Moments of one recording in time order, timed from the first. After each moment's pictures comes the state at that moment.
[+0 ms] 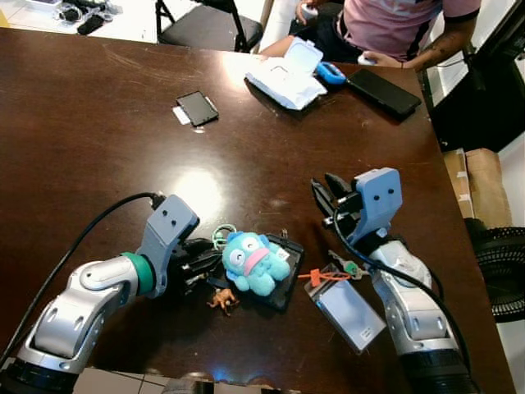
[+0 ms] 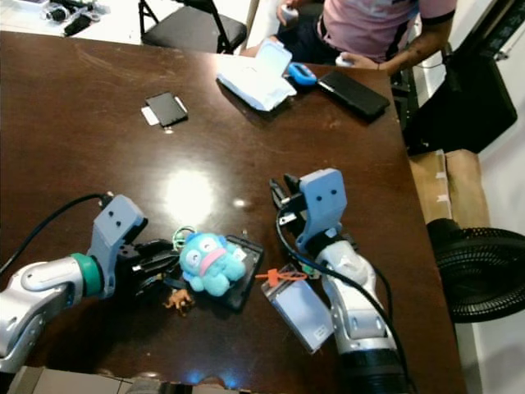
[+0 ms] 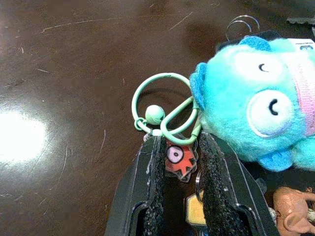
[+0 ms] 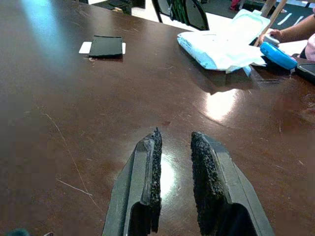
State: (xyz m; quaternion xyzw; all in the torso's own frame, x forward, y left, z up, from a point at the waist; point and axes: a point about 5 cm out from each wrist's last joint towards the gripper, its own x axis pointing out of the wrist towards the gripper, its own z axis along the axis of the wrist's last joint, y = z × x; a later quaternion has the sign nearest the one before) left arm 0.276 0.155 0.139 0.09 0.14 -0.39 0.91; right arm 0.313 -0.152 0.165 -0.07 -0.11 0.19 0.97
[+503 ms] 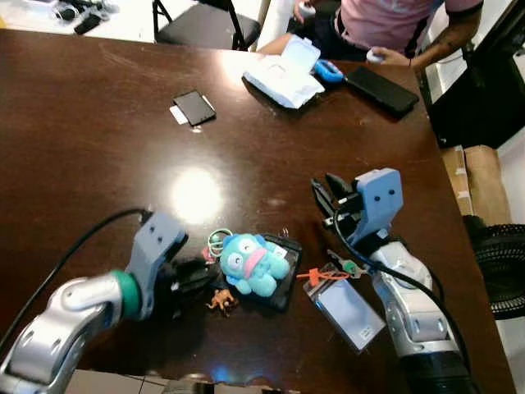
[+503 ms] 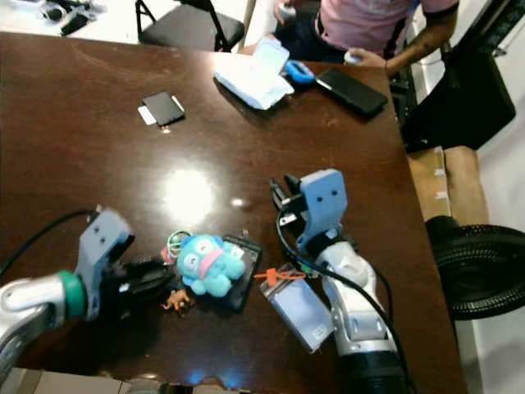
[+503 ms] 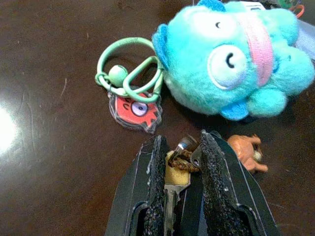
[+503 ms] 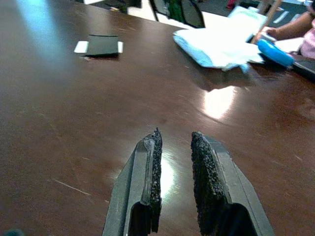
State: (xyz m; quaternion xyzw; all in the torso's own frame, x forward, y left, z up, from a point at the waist) left arm 0.247 0.167 0.130 0.06 0.17 -0.42 0.89; right arm 0.311 -0.151 0.164 -0.07 -0.11 0.19 0.97
